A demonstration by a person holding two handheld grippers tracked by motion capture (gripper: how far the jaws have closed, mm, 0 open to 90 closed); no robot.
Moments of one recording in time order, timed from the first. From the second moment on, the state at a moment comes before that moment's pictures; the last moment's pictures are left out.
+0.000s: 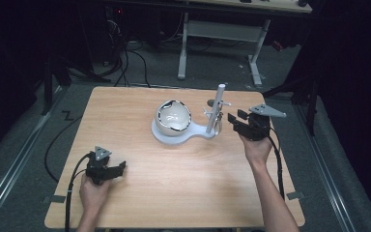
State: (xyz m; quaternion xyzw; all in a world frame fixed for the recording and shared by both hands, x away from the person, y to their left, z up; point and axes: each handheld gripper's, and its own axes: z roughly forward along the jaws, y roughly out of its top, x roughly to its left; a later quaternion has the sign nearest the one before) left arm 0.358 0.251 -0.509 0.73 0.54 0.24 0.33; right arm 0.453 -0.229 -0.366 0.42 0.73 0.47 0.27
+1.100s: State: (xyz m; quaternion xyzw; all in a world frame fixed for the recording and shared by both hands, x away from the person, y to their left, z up) left arm 0.358 0.251 -0.509 0.73 0.54 0.24 0.33; right arm 0.417 -0.266 -0.367 0.43 0.70 0.50 0.27
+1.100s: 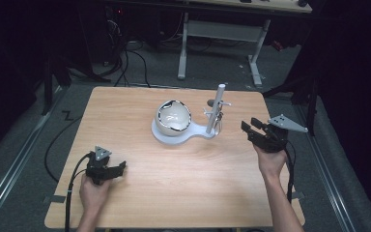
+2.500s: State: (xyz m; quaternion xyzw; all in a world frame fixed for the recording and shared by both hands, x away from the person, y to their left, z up) left arm 0.358 0.251 -0.509 0.73 0.54 0.24 0.33; right arm 0.383 -0.290 -0.403 0.45 0.69 0.52 0.24
